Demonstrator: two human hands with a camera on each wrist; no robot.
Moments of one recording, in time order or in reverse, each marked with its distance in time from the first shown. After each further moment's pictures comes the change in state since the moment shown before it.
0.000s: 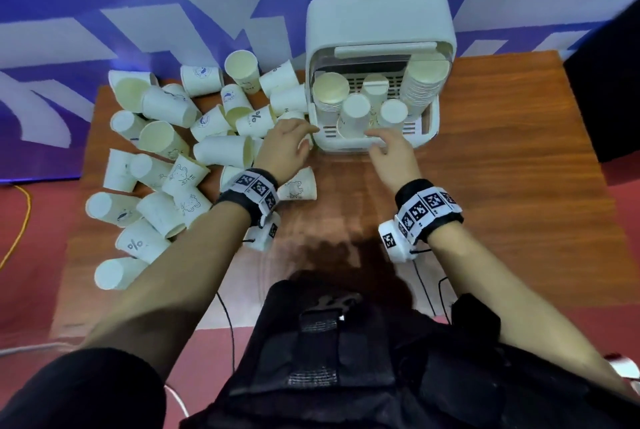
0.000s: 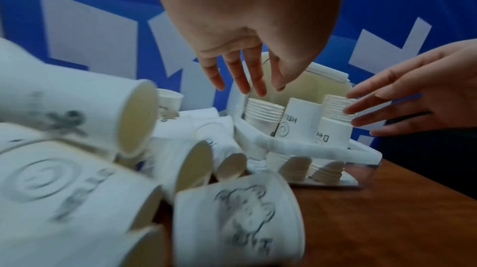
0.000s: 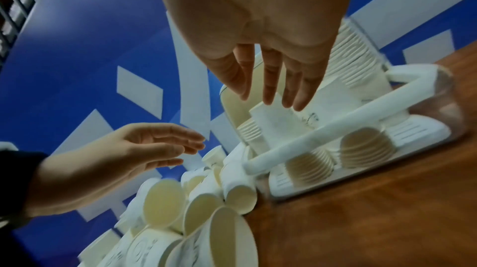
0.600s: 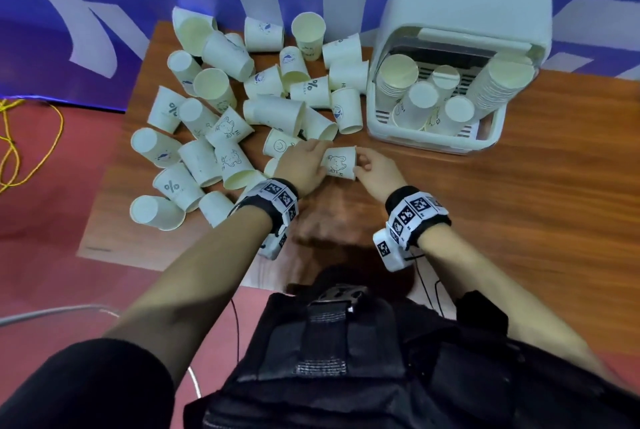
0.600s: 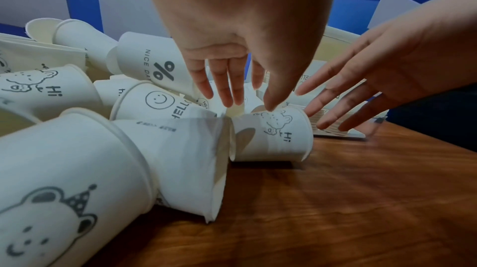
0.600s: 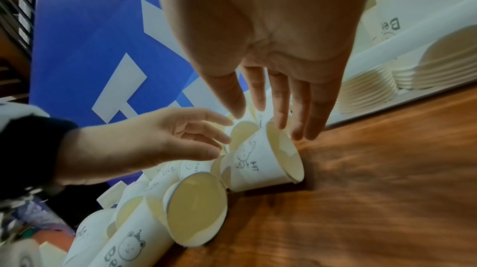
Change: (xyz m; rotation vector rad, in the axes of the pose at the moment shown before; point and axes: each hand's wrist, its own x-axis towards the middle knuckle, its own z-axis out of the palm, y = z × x) left_hand -0.082 -0.032 0.011 0.096 -0.233 -0.303; right_hand -0.017 -0.021 0.095 -0.186 -0.417 0.084
